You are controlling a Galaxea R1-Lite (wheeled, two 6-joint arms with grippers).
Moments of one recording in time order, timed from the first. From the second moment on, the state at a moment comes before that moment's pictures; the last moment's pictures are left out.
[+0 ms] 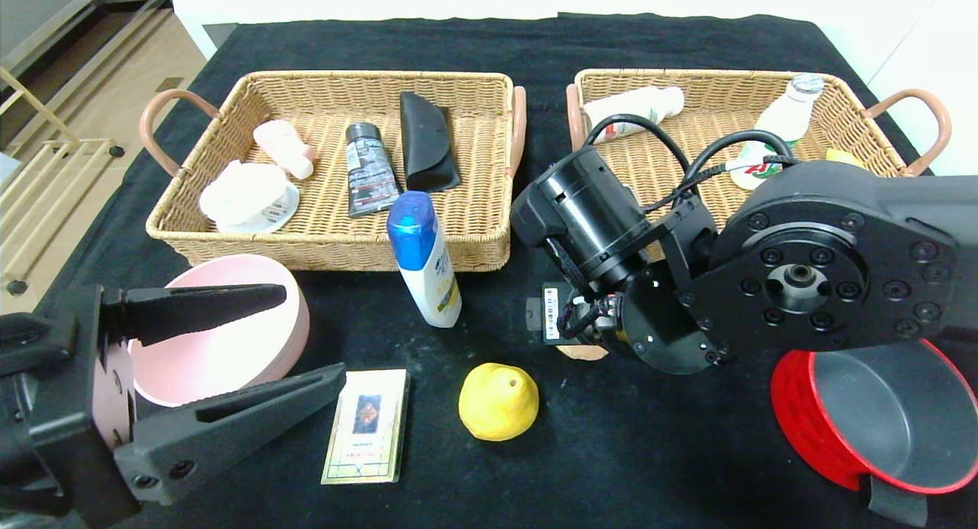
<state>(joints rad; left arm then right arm) -0.46 1.04 -0.73 -0.17 -0.35 0.05 0.88 2.01 -1.76 0.57 -0.60 0.62</state>
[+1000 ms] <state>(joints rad) -0.46 1.04 -0.73 -0.17 -0.35 0.05 0.88 2.03 -1.76 0.57 -0.60 0.62</state>
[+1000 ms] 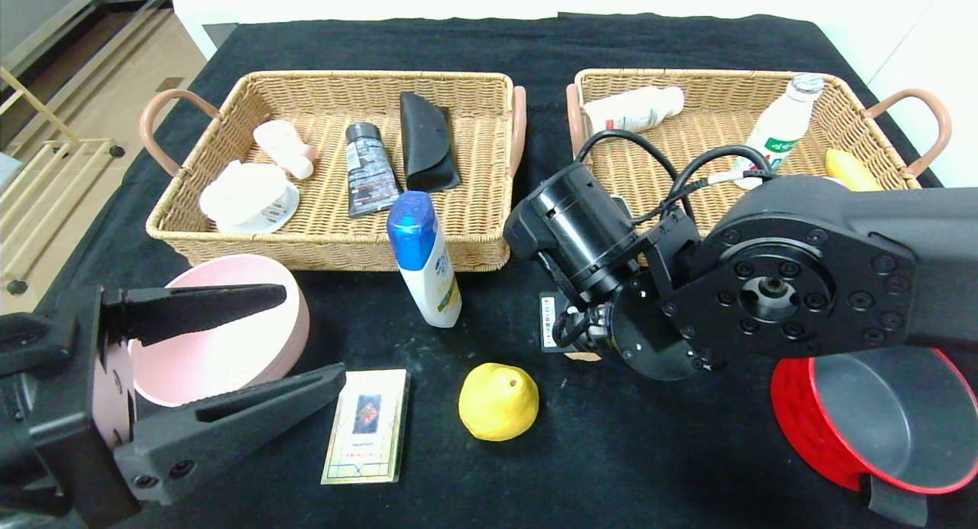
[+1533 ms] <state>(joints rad) -0.46 1.04 -0.73 -0.17 -0.35 0.05 0.88 2.03 -1.76 0.57 -0.60 0.63</state>
